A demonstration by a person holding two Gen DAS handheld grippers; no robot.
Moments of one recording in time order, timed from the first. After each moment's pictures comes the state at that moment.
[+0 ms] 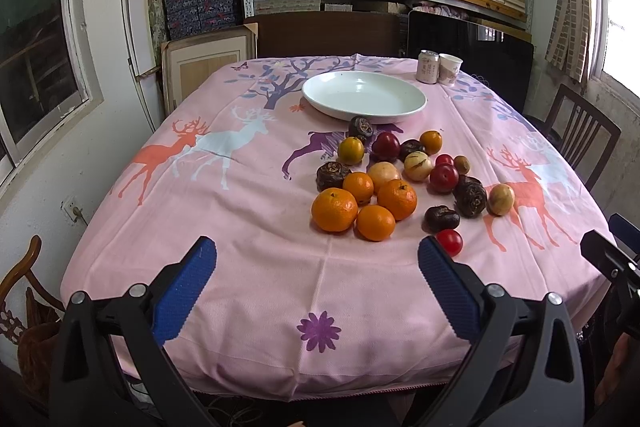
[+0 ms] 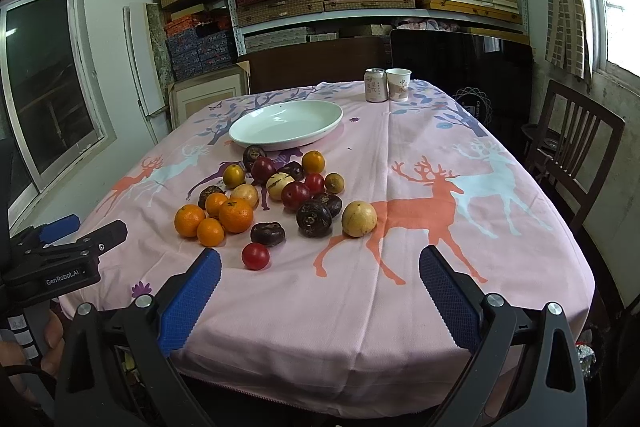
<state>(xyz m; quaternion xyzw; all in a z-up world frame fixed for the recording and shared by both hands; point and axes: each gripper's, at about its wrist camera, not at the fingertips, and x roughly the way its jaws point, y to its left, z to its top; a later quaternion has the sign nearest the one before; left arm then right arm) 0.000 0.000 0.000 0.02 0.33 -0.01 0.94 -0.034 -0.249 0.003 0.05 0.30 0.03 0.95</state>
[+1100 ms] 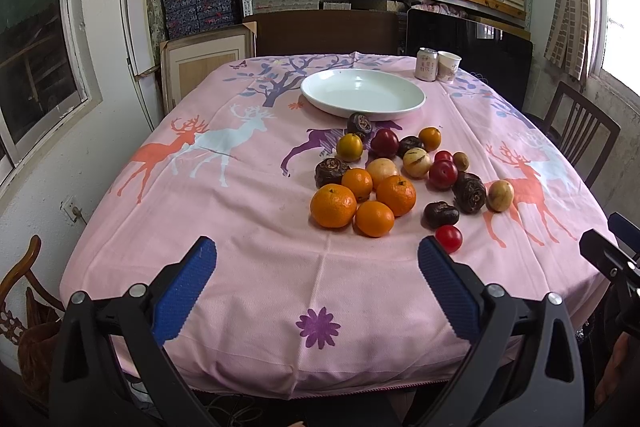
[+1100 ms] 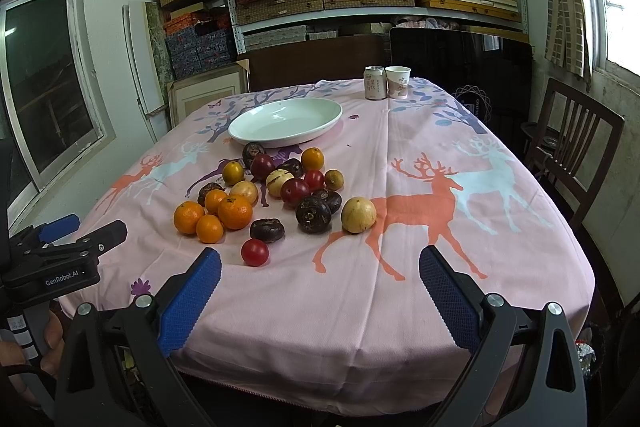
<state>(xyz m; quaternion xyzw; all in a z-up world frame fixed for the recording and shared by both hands) -0.002 -0.002 -0.004 0.02 0.34 -0.01 0.94 -0.035 -0.248 0.001 0.05 0.30 0.03 0.95</state>
